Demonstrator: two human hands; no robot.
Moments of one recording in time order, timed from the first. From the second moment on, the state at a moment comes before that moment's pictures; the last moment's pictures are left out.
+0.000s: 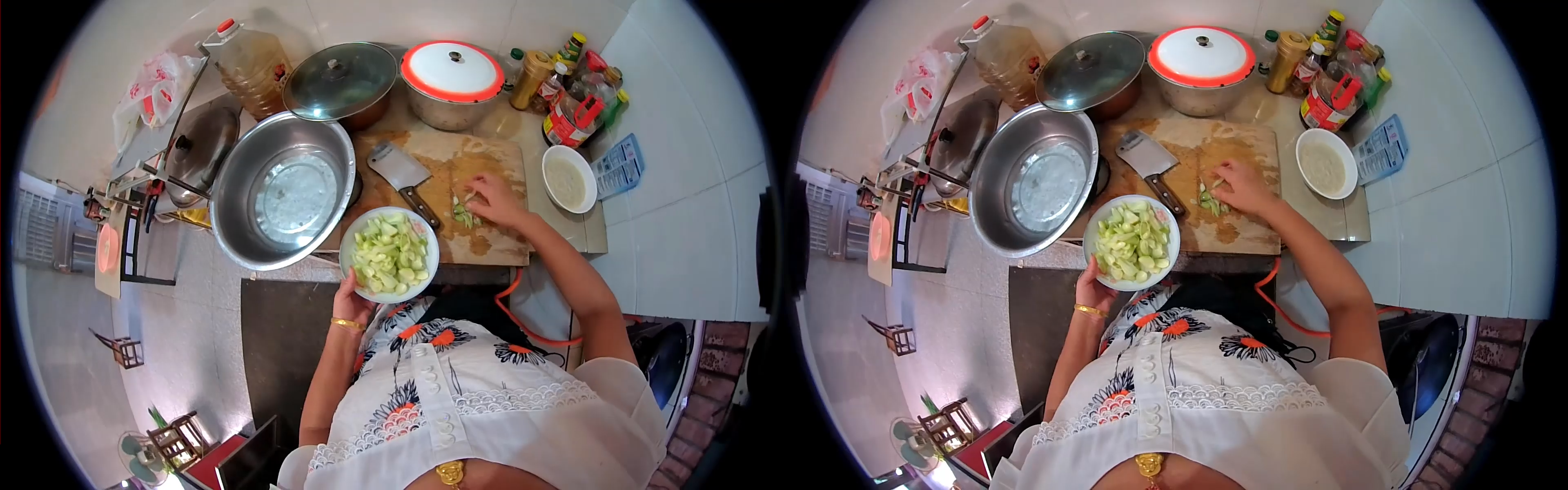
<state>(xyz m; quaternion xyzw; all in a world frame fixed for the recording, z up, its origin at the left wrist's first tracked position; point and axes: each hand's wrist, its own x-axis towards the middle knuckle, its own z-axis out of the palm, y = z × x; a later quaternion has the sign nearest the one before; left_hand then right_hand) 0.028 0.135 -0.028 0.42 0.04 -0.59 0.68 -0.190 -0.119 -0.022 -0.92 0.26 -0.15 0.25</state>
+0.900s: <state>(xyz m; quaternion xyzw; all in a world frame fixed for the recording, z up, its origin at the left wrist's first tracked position) 0.012 0.092 -0.032 0.37 0.01 -0.69 0.62 -0.157 -0.098 0.026 -0.74 0.28 -0.08 0.61</state>
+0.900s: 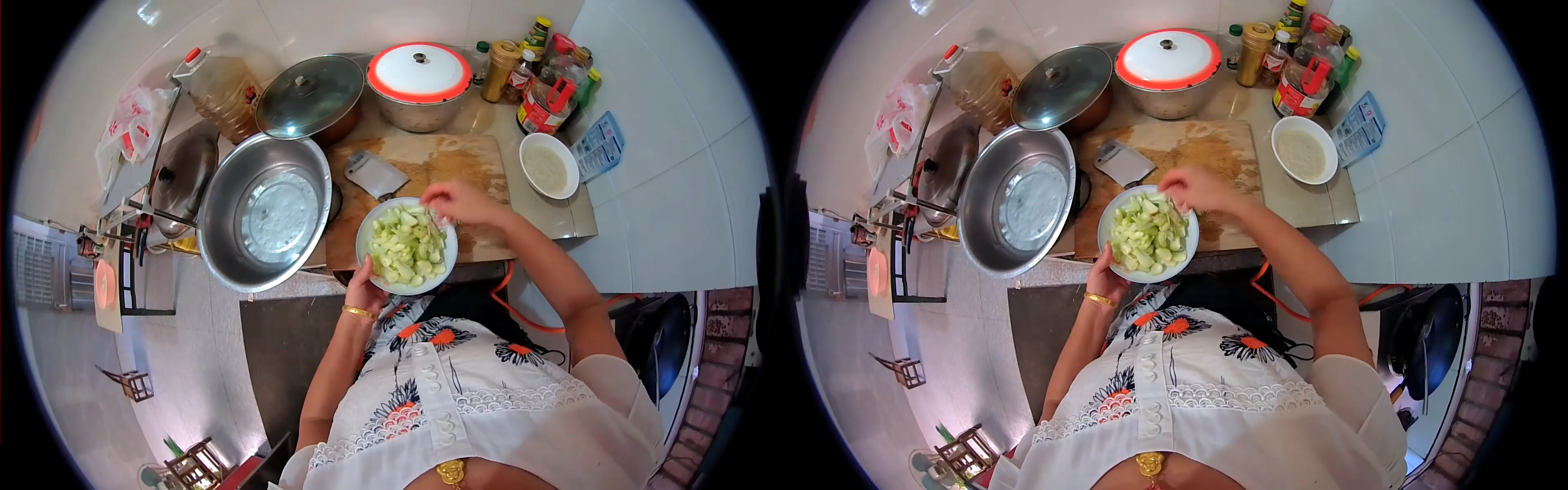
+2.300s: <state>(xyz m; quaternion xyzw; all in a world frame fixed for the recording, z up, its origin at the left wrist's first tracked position) 0.027 0.127 -0.032 0.42 0.01 -0.65 0.64 -0.147 -0.088 -0.051 -0.91 0.36 -0.12 0.17</state>
